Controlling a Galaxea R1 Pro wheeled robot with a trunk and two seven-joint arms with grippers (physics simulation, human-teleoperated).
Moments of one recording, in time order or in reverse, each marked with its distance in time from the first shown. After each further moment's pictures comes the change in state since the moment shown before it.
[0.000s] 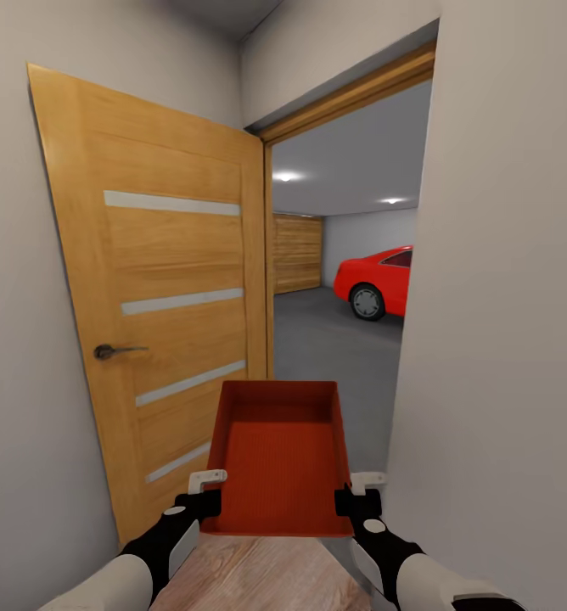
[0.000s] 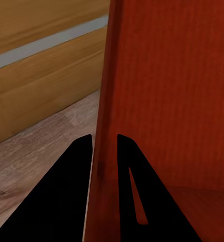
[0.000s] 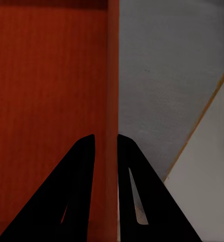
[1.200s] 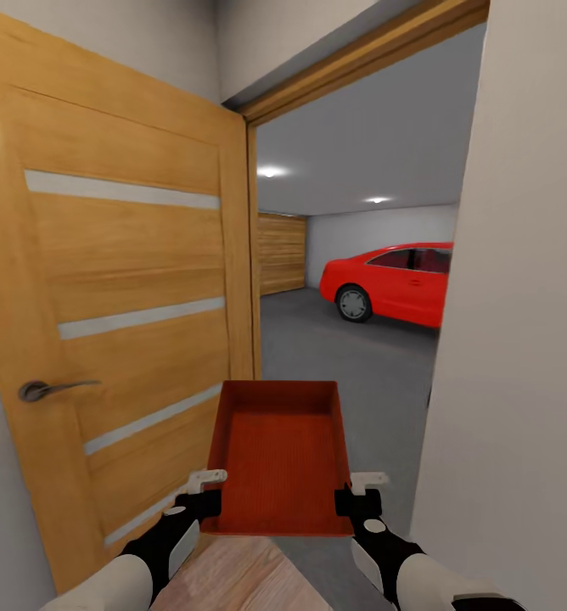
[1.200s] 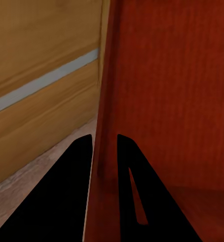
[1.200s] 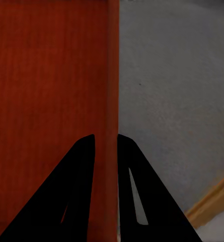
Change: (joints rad) left arm 0.000 0.000 -0.001 0.001 0.001 -0.003 0.000; right arm 0.000 0.000 0.002 0.000 -0.001 -0.001 0.001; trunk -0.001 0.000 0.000
